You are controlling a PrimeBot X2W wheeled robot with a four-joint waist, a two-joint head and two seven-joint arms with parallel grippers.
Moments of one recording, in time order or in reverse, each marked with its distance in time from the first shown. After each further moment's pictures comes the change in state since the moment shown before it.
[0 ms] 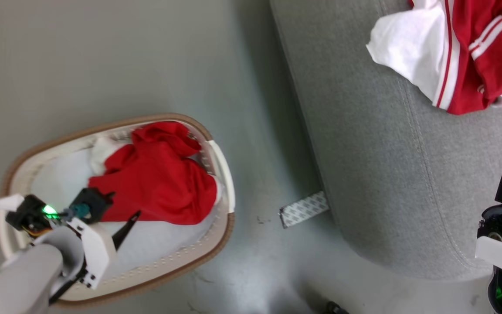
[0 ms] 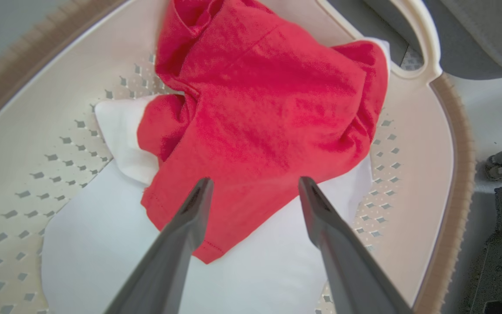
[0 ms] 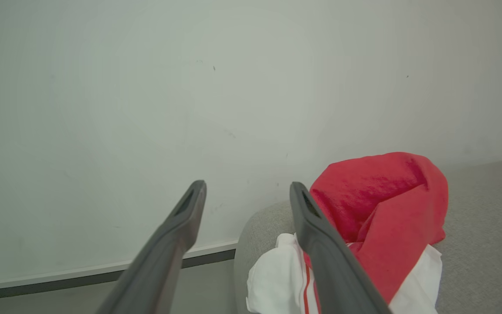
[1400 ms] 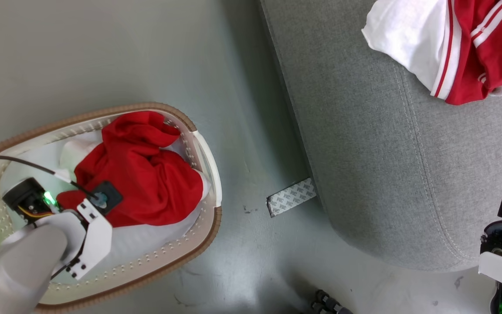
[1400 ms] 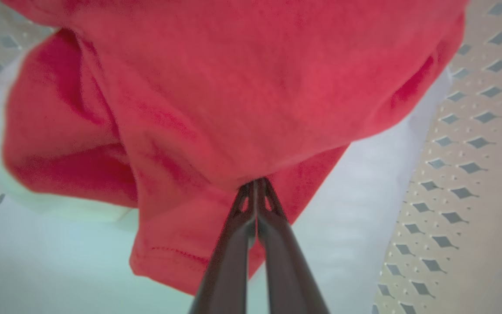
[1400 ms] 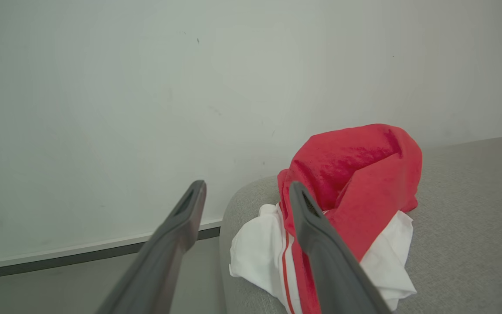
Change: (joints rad) left arm -0.231 -0.051 -0.336 0.271 0.037 0.000 0.124; right arm 0.062 0.000 -0.003 -0.041 0.029 0.000 0.000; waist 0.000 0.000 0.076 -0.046
